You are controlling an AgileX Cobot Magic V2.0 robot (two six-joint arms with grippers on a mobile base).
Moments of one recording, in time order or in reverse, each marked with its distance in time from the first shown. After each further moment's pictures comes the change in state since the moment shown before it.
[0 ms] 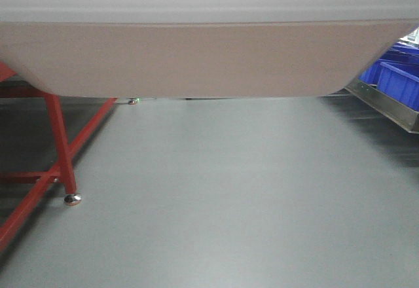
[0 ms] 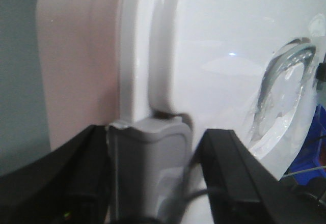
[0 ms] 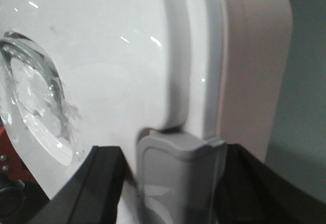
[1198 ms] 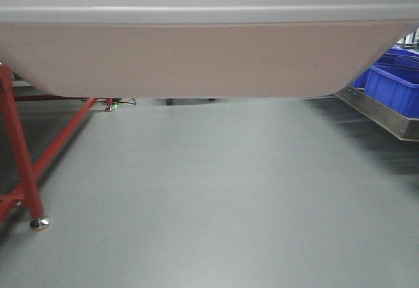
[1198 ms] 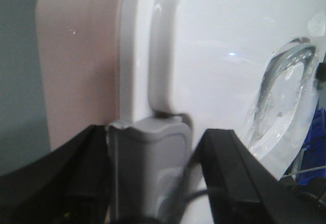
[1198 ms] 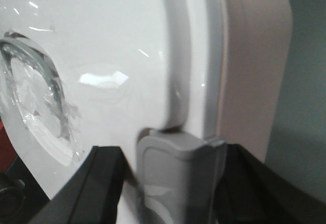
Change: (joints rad) left arm 0.000 0.000 0.000 0.000 0.000 0.000; right arm 0.000 0.000 0.000 0.000 0.000 0.000
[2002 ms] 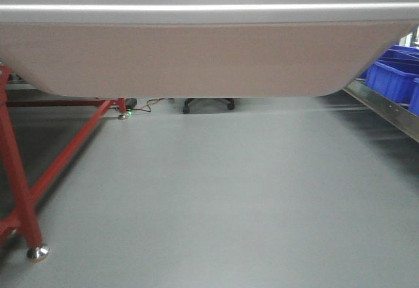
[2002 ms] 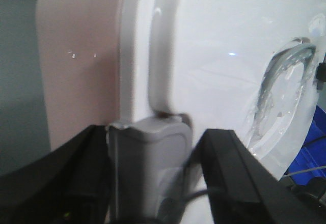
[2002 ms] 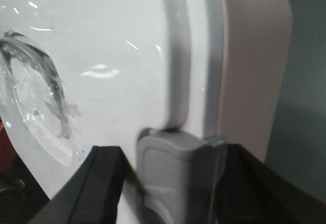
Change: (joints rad) left arm 0.000 0.000 0.000 -0.002 0.000 0.002; right arm 0.000 0.000 0.000 0.000 0.000 0.000
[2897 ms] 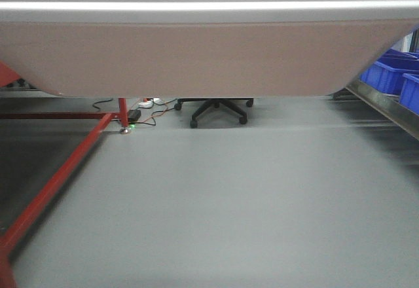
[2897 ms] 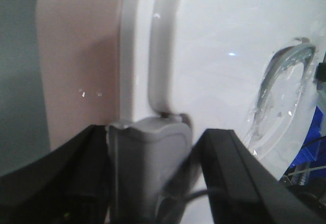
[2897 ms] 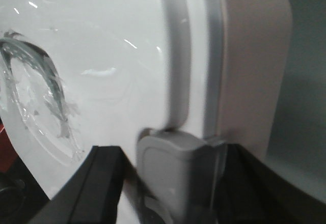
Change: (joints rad) left arm 0.000 0.000 0.000 0.000 0.000 0.000; right arm 0.000 0.000 0.000 0.000 0.000 0.000
